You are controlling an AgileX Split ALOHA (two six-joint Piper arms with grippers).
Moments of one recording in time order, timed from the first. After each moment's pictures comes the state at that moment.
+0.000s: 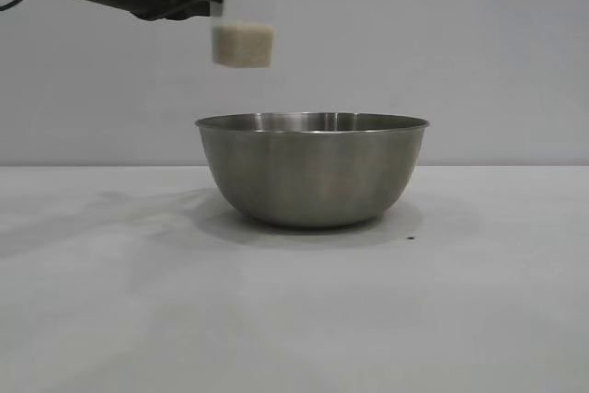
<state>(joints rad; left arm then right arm) -0.35 2.09 -1.24 0.51 -0.77 -0.13 0.03 -0.02 -0.49 0.11 1.14 -0.09</state>
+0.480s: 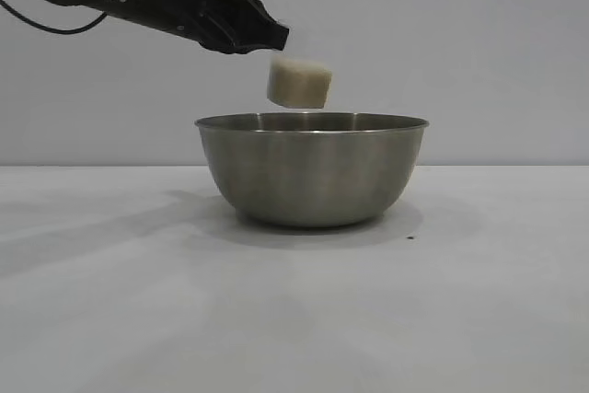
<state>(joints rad) -0.37 2.11 -1.29 0.52 -0.67 0.14 0.03 -0.02 -0.49 0.11 1.14 -0.09</state>
